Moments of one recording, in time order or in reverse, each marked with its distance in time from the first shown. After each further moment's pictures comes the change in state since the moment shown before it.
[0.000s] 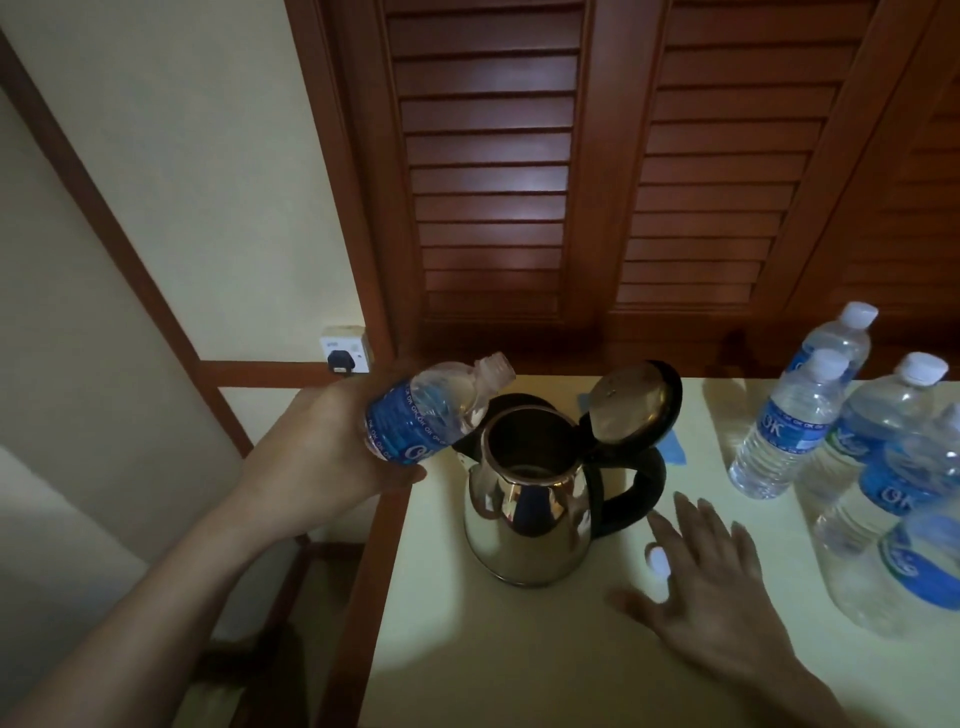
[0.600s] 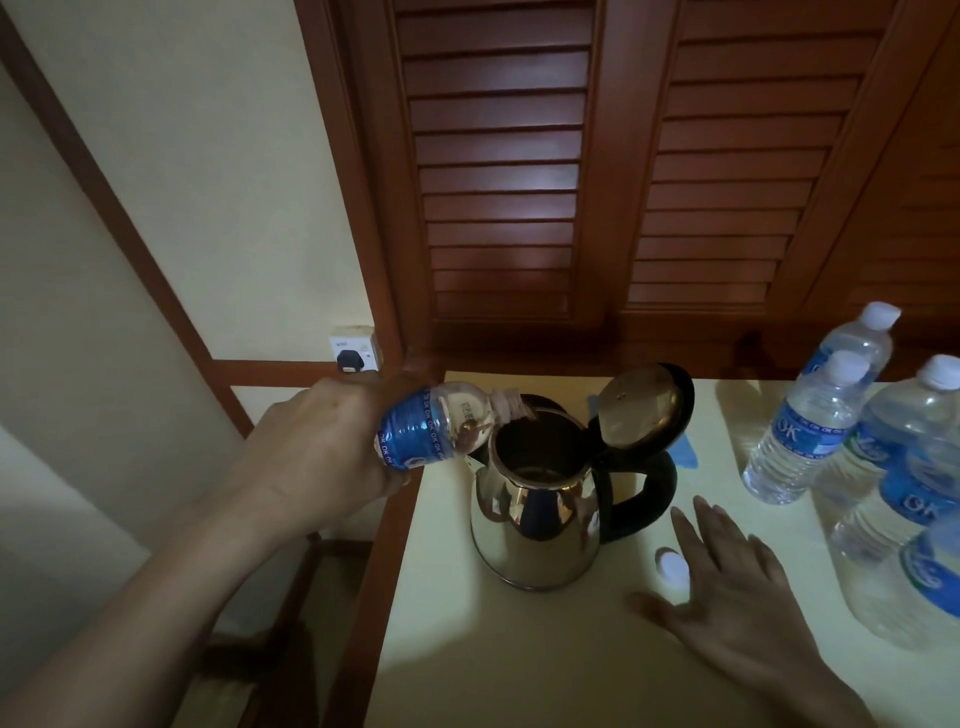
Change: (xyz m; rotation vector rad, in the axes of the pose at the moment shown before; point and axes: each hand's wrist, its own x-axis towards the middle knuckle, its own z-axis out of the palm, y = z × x) left_hand 0.003 0.011 -0.012 0.361 -0.072 0.033; right_hand 0.001 0.007 -0.006 -0.027 -0.002 0.024
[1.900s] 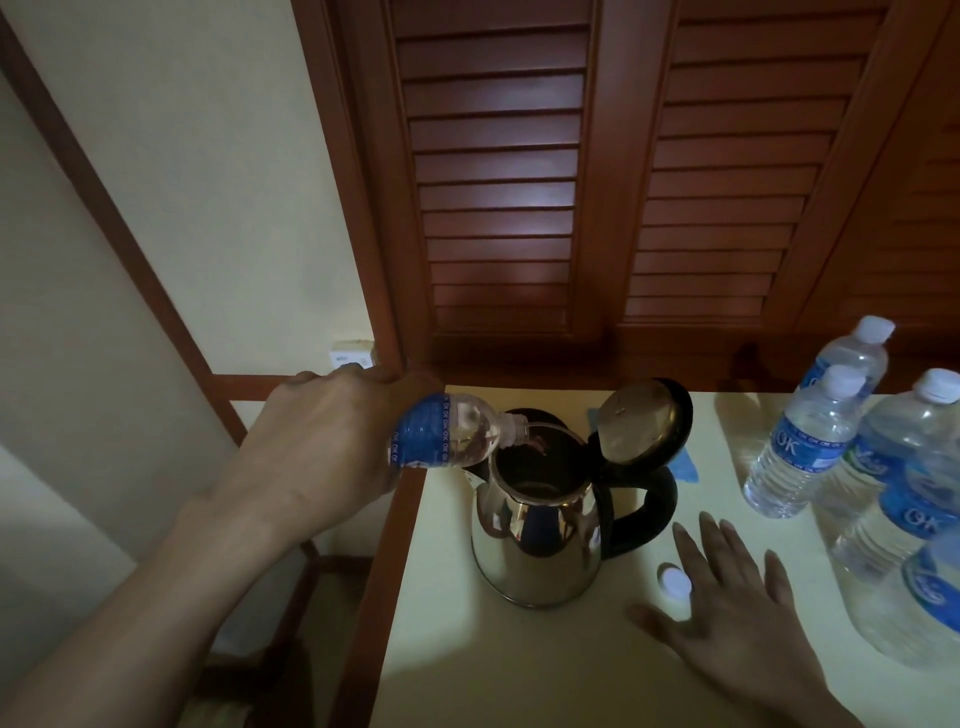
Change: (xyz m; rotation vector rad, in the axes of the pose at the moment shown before) left_hand 0.009 -0.001 -0.006 0.255 0.210 0.199; right_hand 0.002 -0.005 0.001 -0.019 -0.073 0.060
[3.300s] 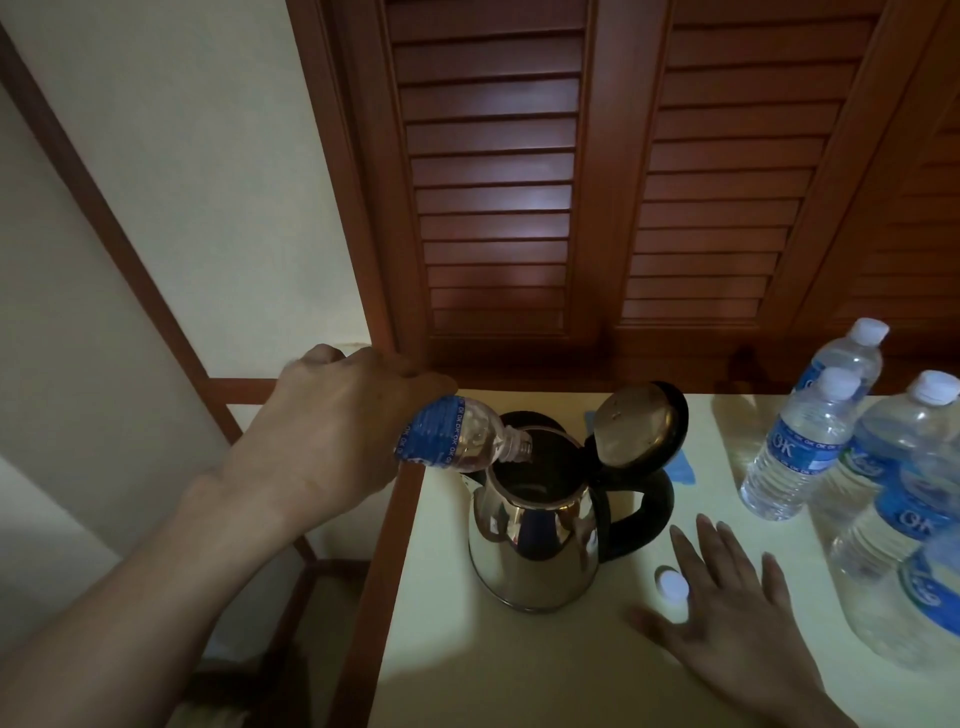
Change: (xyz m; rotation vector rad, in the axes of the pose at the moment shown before) left_hand 0.013 -0.002 -0.001 0.033 0.030 0.102; right_hand 0.001 0.000 0.001 -0.001 -0.003 0.001
